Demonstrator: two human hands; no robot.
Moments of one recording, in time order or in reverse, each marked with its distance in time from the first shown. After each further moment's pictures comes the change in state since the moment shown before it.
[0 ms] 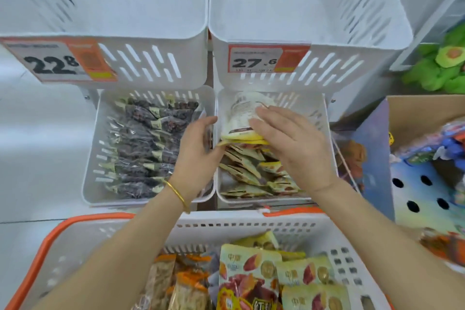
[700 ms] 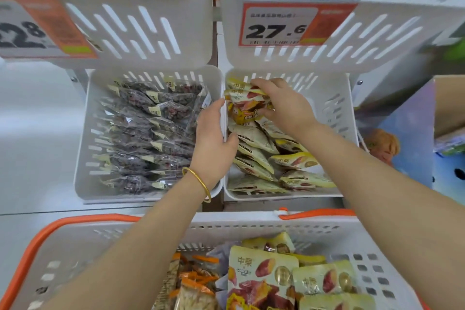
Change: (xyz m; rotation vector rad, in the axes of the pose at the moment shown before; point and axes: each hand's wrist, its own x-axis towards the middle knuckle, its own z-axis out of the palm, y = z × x) left_hand 0.028 -0.042 0.030 -0.047 -0.033 -0.081; right_hand 0.025 0.049 0.089 0.079 -0.680 0.546
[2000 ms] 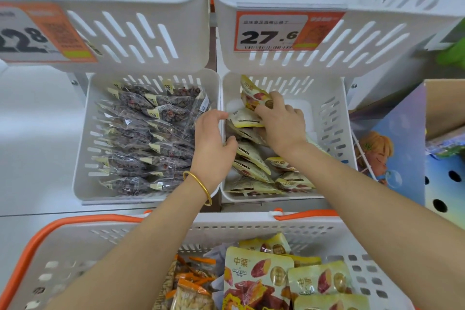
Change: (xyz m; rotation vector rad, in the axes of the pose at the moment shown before) left_hand -0.010 0.008 0.006 0.089 0.085 0.067; right_hand -0.020 -0.006 0.023 -0.351 -0.032 0.133
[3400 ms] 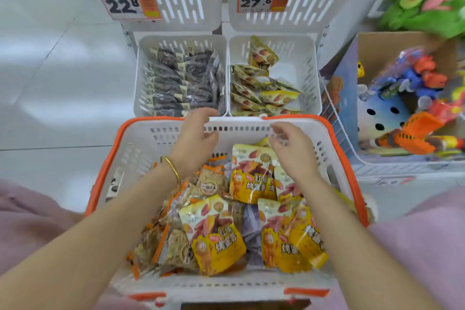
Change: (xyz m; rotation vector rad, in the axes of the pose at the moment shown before) left_hand -0.192 0.068 -0.099 0.180 -0.180 -0.064; right_hand -0.265 -0.030 -0.063 0.772 0.038 0.240
